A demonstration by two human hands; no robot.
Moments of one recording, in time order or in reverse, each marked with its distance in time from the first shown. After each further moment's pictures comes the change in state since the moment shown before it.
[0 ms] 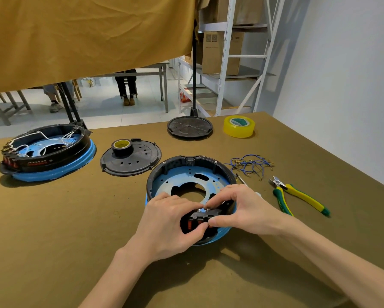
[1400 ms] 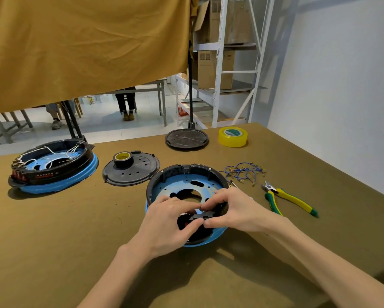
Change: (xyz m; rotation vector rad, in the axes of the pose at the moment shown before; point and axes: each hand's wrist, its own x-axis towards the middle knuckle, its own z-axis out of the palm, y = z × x) left_hand 0.005 0.000 -0.001 -0.017 -0.041 -0.035; right_hand -0.001 0.002 -0.003 -0.051 -0.005 0.064
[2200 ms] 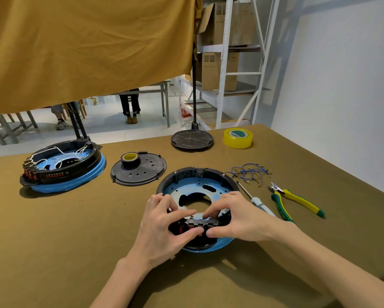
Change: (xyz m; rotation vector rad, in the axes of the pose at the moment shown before) left_hand -0.031 -0.015 -0.006 -0.039 0.211 -0.029; right_hand -0.003 -0.007 0.015 -0.244 -0.037 0.000
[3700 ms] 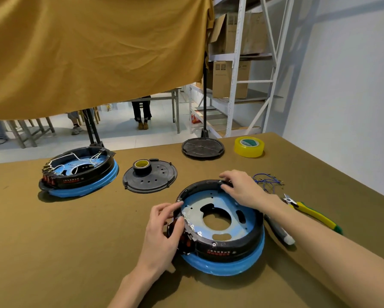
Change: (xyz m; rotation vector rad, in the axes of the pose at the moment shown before) left_hand -0.010 -0.017 0.005 -0.452 0.085 -0.455; right_hand 0.090 0.033 -0.028 -0.256 0.179 0.266
